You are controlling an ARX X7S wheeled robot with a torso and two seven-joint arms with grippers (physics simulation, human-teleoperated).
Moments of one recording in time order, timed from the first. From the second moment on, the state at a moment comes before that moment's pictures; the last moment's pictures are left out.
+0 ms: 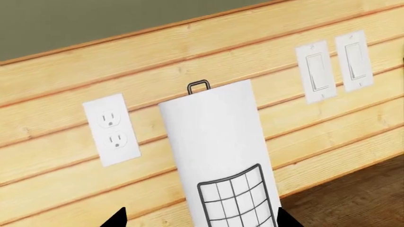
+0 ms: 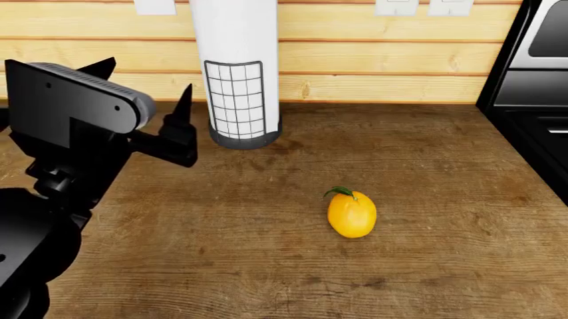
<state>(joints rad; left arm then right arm) -0.74 -0.46 0.02 0.73 -0.53 -1.12 -0.05 2.02 0.36 -0.50 0.31 0.85 0.88 0.31</state>
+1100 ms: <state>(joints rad) -0.72 -0.48 0.05 0.72 -0.52 -1.08 -0.06 2.09 0.41 -0.51 0.18 0.90 1.06 0.26</state>
